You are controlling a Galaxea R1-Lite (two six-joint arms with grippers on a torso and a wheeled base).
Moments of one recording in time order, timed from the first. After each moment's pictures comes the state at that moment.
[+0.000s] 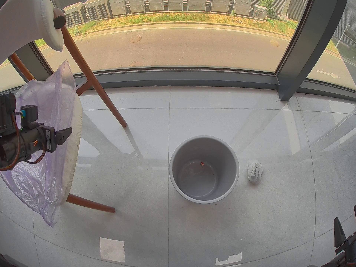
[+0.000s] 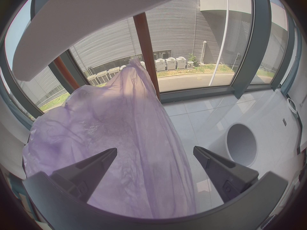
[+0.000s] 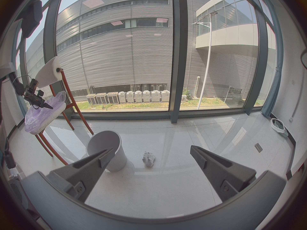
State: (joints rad) left arm -0.01 1.40 -0.76 -0.33 0.02 0.15; right arm 0.00 0.02 -0.02 0.00 -0.02 0.02
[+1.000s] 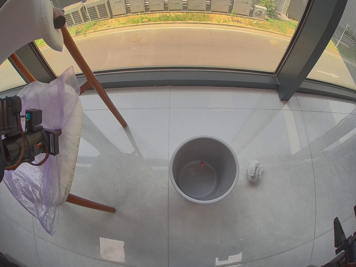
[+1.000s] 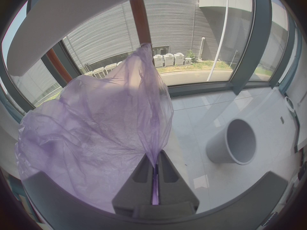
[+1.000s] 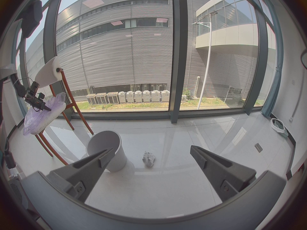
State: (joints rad) left arm 0.02 1.45 -0.76 -0.34 -0.03 0.16; right arm 0.00 0.02 -0.02 0.00 -0.02 0.02
